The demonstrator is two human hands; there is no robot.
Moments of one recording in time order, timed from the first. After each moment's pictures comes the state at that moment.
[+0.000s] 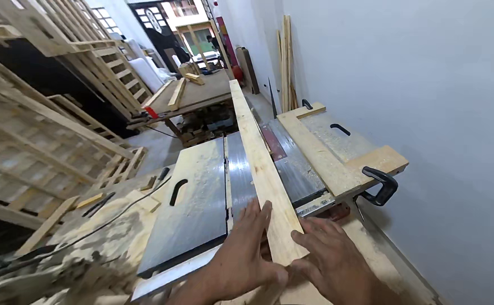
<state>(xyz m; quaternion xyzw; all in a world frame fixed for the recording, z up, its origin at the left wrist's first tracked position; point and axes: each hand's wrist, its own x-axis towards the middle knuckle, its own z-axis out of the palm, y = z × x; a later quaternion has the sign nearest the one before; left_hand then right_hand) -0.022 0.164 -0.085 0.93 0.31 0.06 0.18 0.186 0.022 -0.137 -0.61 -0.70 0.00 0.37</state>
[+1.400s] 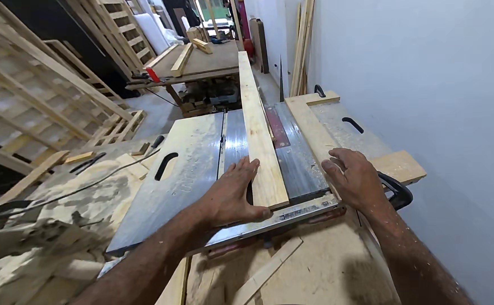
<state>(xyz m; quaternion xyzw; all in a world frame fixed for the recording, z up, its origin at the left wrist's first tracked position) 0.003 0.256 -0.093 0.92 0.36 0.04 0.13 0.305 0.123 -0.099 -0.71 -0.61 -0.05 0.35</state>
